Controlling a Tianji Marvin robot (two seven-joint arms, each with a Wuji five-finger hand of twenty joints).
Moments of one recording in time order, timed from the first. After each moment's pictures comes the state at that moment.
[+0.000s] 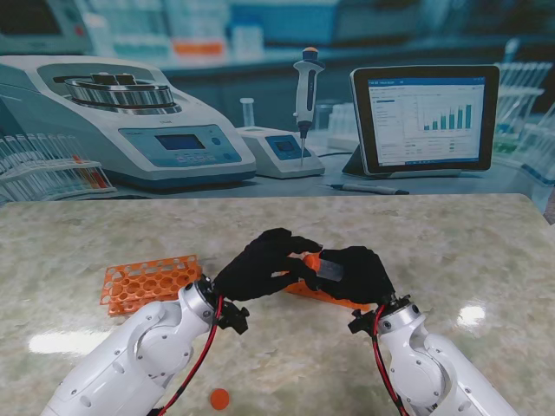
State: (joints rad) left arm 1.44 -1.15 -0.99 -1.57 0.62 -0.69 0.23; right arm -1.66 -1.16 1.22 -1.62 -0.73 -0.44 -0.45; left_hand 1.18 -0.32 0.34 -0.05 0.75 -0.32 0.68 0.45 0.62 0.04 0.18 0.34 0.51 0.11 0.21 0.45 0.09 0.37 0.48 0.36; right_hand 0.56 -0.63 0.81 0.00 1.03 -0.24 1.25 1.42 1.40 -0.14 0.96 0.94 1.29 -0.09 1.39 0.94 1.13 0.09 1.69 0.75
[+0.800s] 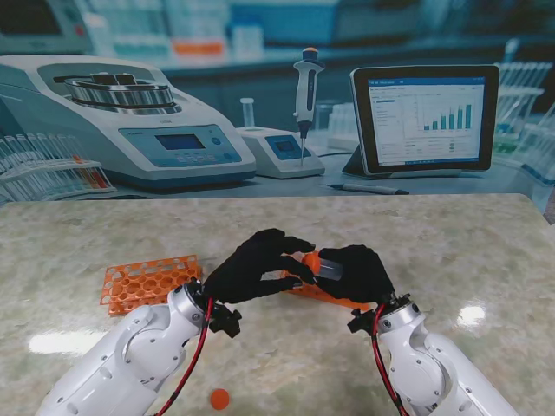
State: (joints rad) left arm 1.50 -1.14 -1.05 -1.62 0.57 -0.72 0.19; right arm -1.66 -1.16 1.22 -1.63 -0.72 -0.44 -0.44; left_hand 1.14 -0.28 0.09 -0.04 0.69 -0.23 0.54 0.35 0.62 0.04 0.16 0.32 0.51 0.11 0.20 0.45 0.09 0.37 0.48 0.36; right_hand 0.56 -0.63 0.81 0.00 1.03 -0.25 1.25 1.42 1.40 -0.14 0.96 0.94 1.29 -0.09 1.39 0.94 1.13 0.09 1.69 0.75
